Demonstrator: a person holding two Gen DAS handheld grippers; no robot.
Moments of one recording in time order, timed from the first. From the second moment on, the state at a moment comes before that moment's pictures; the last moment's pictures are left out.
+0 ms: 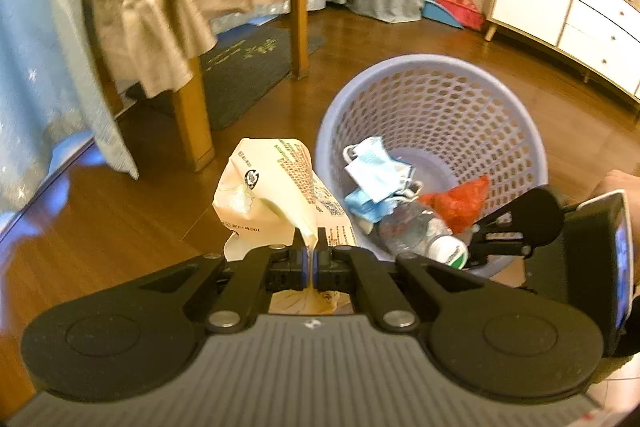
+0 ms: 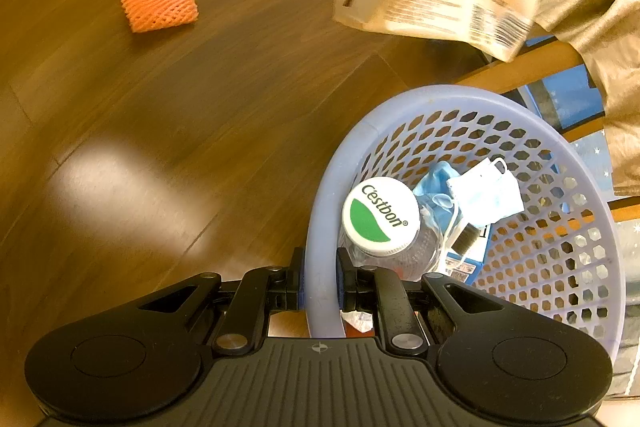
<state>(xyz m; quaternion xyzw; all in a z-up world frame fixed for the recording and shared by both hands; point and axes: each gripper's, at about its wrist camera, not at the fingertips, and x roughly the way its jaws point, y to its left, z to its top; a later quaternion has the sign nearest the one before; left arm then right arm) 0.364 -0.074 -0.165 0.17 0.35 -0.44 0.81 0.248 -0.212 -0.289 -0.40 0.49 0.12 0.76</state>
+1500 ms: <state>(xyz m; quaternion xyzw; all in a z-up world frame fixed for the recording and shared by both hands) 0.346 -0.154 -0.144 0.16 0.30 -0.52 0.78 0.237 -0.220 -0.279 -0.39 0.49 0.13 0.77</state>
